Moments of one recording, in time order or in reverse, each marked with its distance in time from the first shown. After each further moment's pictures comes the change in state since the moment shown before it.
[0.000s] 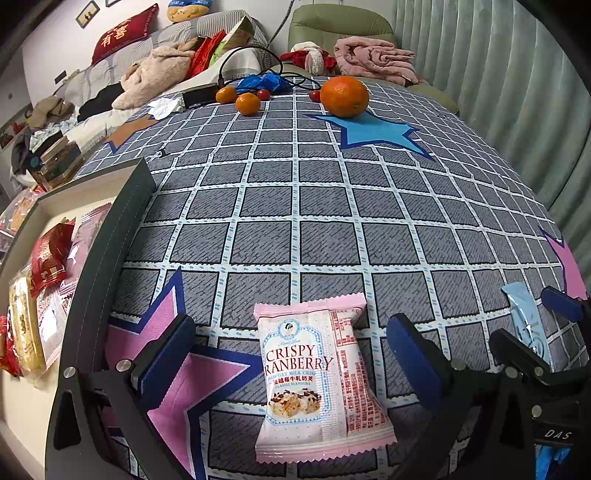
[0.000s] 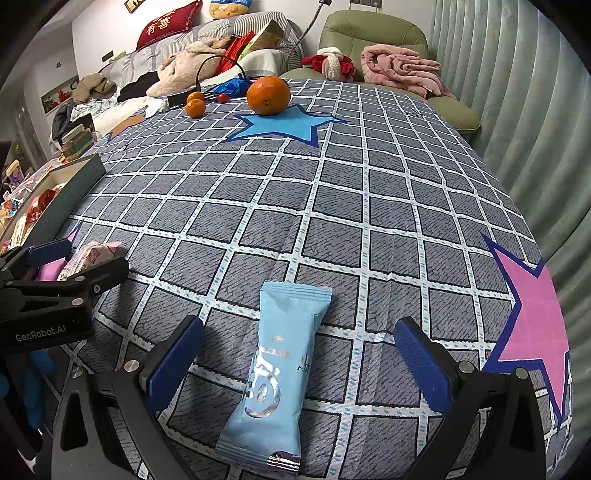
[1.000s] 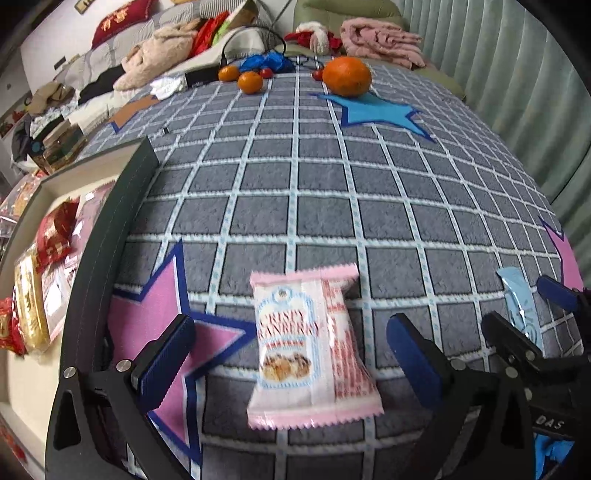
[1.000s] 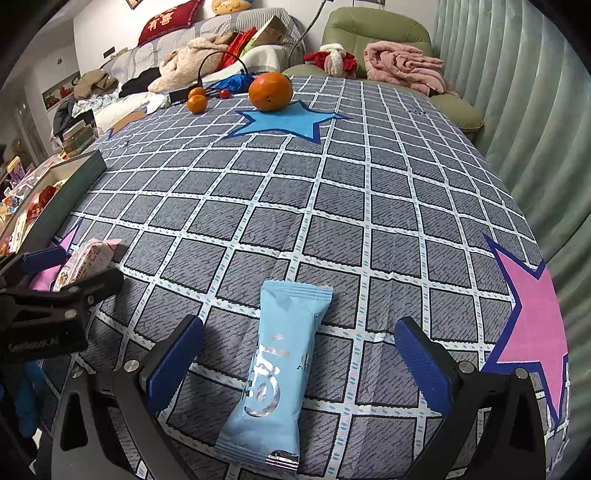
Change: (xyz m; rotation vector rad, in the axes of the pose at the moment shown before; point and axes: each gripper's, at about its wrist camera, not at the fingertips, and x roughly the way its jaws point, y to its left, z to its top) left arm -0.008 -0.004 -0.005 -0.020 0.112 0.012; right arm 0.001 0.002 0.003 -0.009 0.033 0.004
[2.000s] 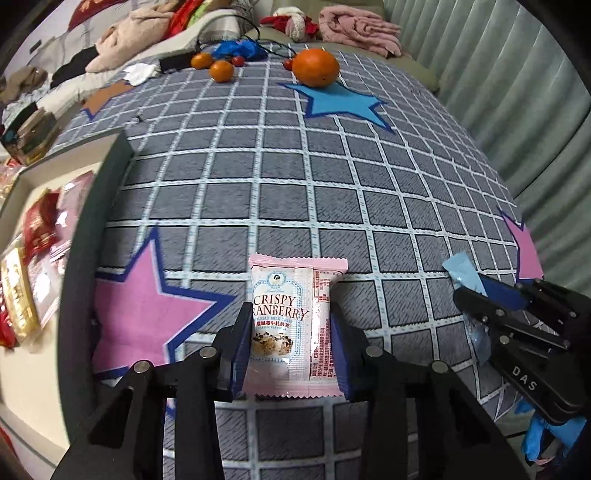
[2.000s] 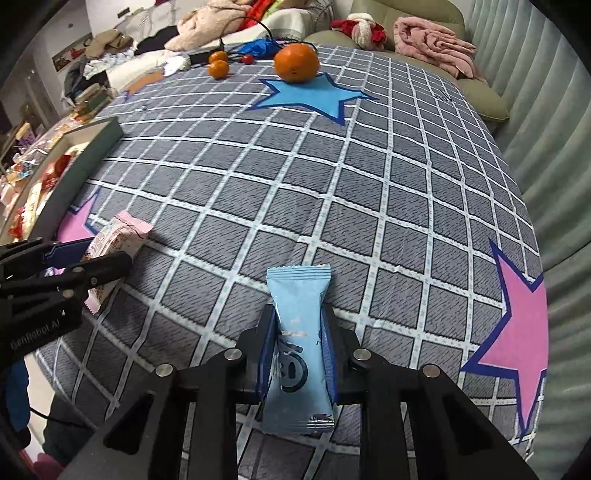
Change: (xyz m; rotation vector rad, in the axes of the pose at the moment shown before) left arm -0.025 0.000 -0.001 0.004 0.058 -0.145; right arm -0.015 0.004 0.012 -0.083 0.135 0.067
